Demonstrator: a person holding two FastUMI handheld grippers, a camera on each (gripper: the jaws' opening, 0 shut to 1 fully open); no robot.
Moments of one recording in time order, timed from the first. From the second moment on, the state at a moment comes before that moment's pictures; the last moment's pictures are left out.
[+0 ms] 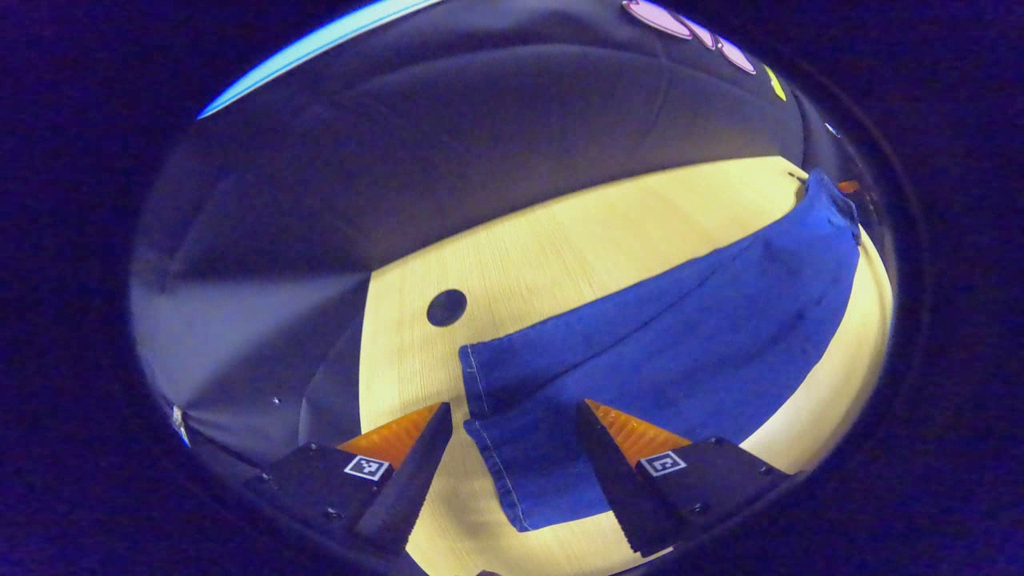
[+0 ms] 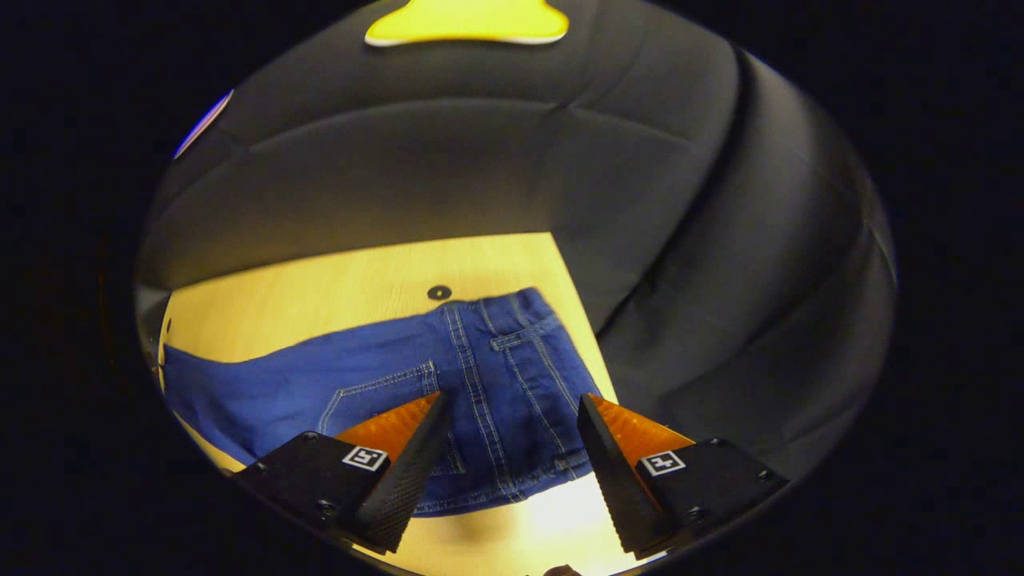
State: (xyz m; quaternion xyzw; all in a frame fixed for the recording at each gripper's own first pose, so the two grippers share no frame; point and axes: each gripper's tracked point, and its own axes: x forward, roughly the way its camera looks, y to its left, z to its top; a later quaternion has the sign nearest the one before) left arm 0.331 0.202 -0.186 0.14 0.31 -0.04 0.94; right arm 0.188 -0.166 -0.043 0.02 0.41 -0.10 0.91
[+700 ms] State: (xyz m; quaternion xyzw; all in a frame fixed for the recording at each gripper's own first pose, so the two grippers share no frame) left arm 0.279 0.038 -0.098 -0.06 0.17 -0.06 0.98; right arm 0.148 -0.208 -0.103 0.23 0.36 -0.28 0.86
